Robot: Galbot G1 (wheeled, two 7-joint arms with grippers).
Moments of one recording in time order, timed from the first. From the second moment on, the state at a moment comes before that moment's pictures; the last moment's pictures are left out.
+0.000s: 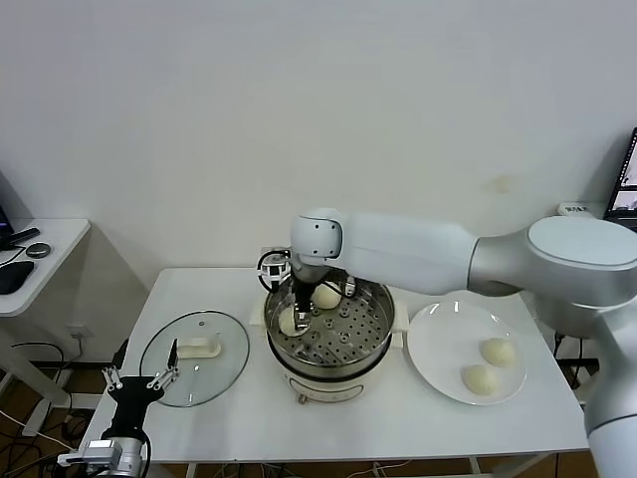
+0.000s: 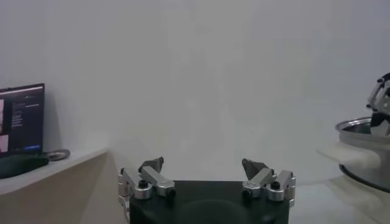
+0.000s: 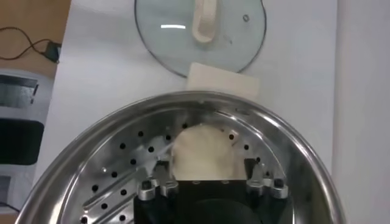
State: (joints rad) left arm 1.58 -1.28 -0.70 -1.91 -0.19 -0.21 -0.05; right arm 0.52 1.33 -1.30 1.25 0.56 -0.72 -0.90
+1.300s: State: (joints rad) left arm 1.59 -1.26 -0.68 -1.92 -0.16 -0.20 -0.05; right arm 0.07 0.31 -0.80 1.66 -0.01 -0.28 -1.21
